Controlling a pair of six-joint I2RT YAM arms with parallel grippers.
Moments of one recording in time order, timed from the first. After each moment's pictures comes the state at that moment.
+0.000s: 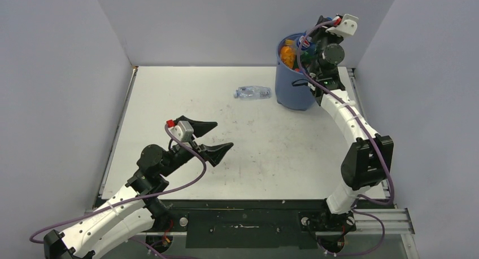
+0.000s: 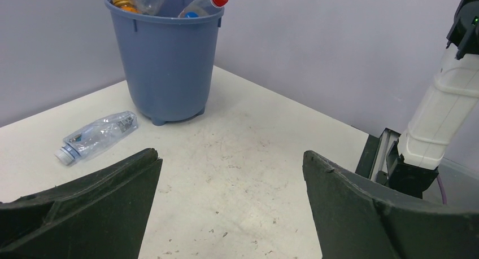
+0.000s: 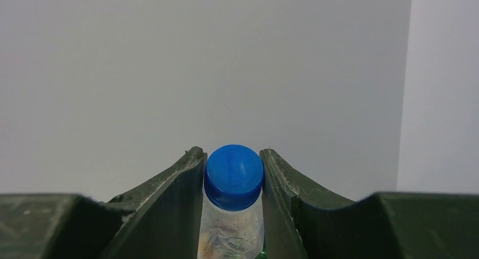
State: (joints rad) left arm -0.76 0.65 0.53 0.35 0.19 -0.22; right arm 0.21 1.68 1.51 0.61 0.47 0.05
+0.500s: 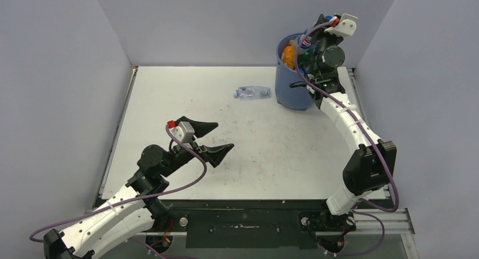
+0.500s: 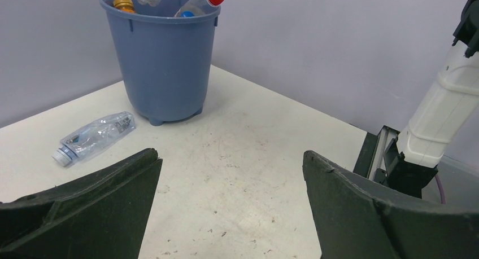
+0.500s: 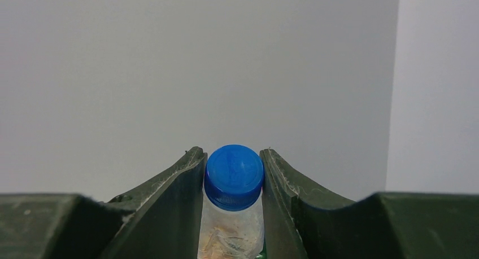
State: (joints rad) left arm -0.77 0.65 0.53 0.35 0.19 -0.22; right arm 0.27 1.62 1.50 0.63 0.49 -0.02
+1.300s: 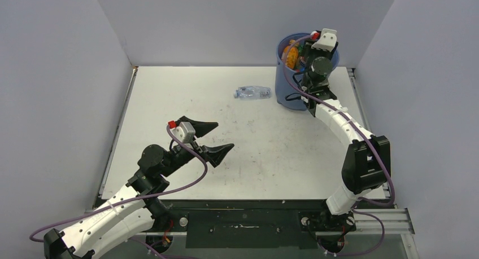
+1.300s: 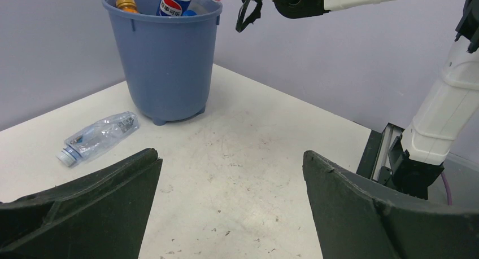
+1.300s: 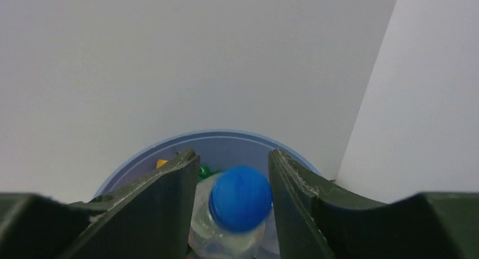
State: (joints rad) left arm -0.77 0.65 0.53 0.35 0.19 -0.20; right arm 0.27 1.64 1.32 0.65 0.53 -0.16
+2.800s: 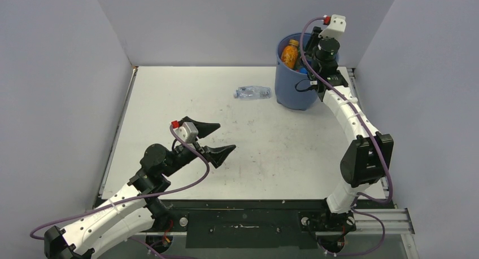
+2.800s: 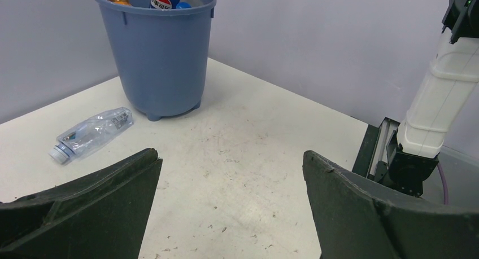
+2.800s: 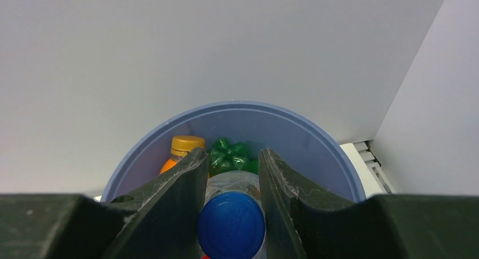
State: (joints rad) left arm -0.79 0.67 0.53 0.35 0.19 -0.20; right arm 0.20 1.71 1.58 0.16 0.36 0.09
